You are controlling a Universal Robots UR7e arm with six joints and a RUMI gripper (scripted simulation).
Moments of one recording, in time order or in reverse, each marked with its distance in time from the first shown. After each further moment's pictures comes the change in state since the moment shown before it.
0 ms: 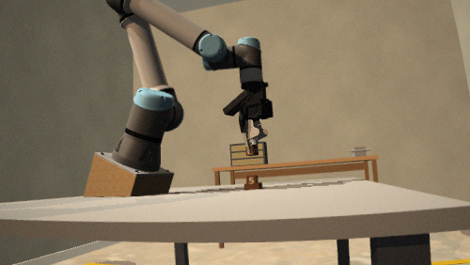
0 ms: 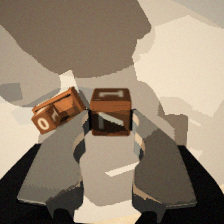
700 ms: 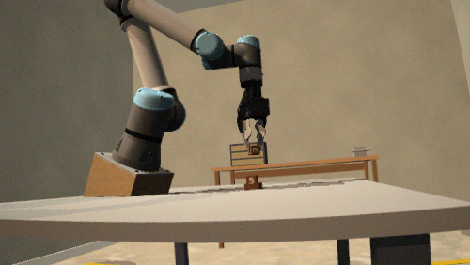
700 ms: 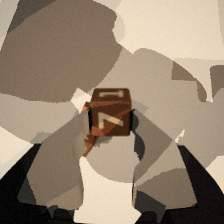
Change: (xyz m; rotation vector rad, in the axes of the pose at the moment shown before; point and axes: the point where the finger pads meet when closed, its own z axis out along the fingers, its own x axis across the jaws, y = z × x) arm 0.001 0.008 -0.001 0.001 0.001 0.632
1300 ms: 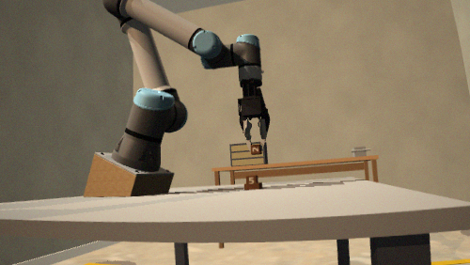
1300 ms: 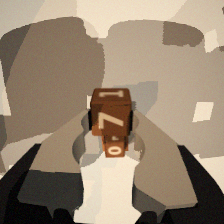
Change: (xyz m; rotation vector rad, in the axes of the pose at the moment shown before) arm 0.004 0.010 -0.001 0.000 0.000 0.548
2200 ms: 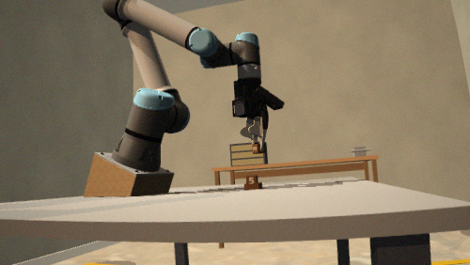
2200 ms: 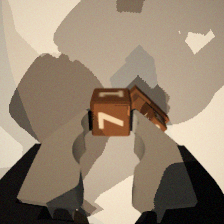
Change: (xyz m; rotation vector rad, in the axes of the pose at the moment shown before) arm 0.011 0.016 -0.002 0.000 0.001 0.780
